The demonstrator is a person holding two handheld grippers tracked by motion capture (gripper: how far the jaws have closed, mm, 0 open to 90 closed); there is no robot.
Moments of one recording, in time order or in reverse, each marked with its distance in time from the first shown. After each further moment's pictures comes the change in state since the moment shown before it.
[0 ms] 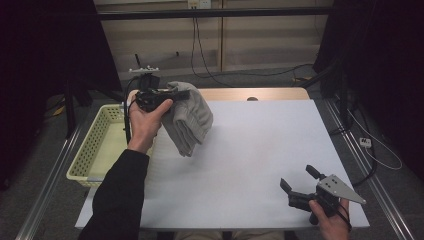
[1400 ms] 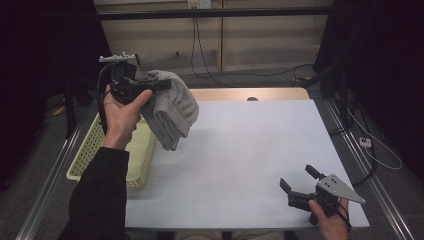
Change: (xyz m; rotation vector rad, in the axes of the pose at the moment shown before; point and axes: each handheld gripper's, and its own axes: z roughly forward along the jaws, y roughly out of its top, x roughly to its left) left arm -0.005 0.028 -0.056 -0.040 0.065 0.055; right arm 0.000 0.000 0.001 0.001 0.000 0.003
